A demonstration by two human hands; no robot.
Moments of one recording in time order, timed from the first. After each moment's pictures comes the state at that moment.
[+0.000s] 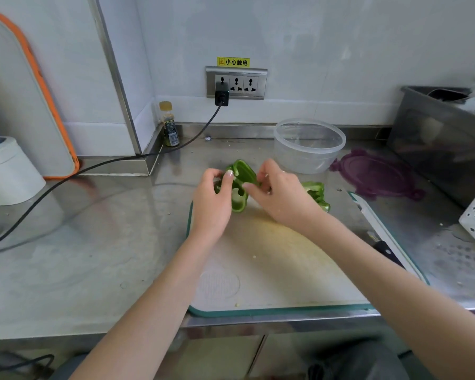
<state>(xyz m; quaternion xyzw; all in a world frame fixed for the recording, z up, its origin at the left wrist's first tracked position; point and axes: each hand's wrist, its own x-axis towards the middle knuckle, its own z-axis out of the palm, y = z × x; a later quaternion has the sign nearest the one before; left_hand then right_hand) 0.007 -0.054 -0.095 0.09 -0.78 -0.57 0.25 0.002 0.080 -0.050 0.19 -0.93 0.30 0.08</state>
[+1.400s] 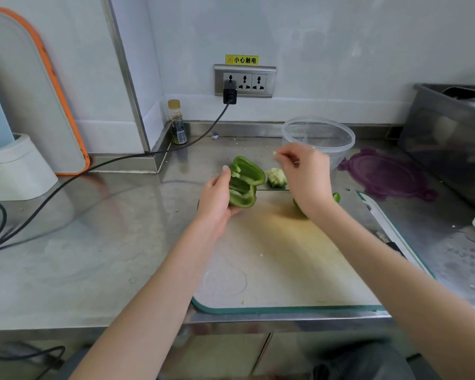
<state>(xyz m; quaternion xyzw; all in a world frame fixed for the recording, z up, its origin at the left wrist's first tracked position) 0.000 -0.056 -0.083 0.19 -0.52 -0.83 0.06 -0.025 0.089 -0.046 0.14 -0.88 0.38 0.24</state>
